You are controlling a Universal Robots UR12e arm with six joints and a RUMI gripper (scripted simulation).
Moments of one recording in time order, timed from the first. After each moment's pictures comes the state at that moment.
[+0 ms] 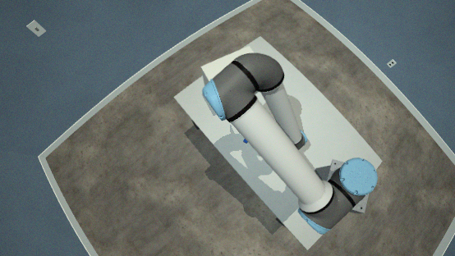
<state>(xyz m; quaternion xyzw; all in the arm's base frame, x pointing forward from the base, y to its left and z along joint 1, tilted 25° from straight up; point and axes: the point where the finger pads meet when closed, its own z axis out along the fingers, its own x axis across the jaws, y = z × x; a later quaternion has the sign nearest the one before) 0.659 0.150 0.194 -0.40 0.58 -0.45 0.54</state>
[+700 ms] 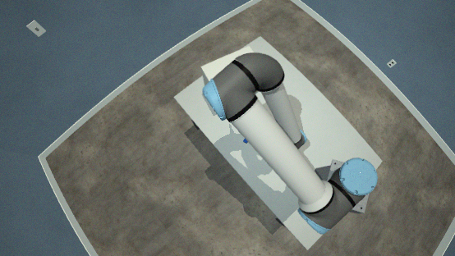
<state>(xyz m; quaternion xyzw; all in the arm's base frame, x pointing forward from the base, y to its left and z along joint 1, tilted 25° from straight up) 0.664 0.149 0.194 -0.40 0.58 -0.45 0.54</state>
